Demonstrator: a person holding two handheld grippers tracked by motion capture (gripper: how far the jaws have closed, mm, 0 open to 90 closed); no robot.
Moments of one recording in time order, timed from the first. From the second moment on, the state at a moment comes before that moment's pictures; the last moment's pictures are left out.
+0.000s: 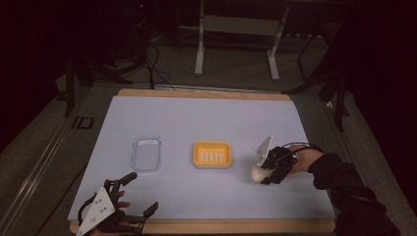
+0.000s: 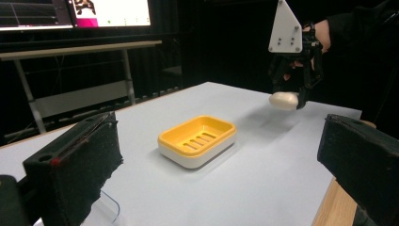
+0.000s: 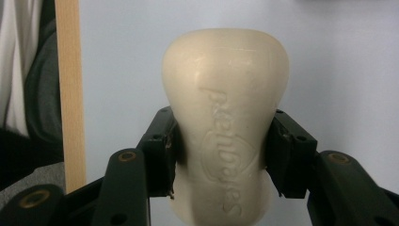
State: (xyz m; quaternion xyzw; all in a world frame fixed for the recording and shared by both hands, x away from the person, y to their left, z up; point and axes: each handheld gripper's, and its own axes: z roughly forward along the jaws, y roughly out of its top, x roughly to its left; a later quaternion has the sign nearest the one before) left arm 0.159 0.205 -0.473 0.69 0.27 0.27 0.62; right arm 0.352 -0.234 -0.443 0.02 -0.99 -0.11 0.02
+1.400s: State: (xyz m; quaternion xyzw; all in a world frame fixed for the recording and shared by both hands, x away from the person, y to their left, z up) left arm 0.166 0.198 -0.474 0.69 0.26 0.27 0.62; right arm 0.379 -0.172 -0.384 0.02 -0.99 -0.12 -0.03
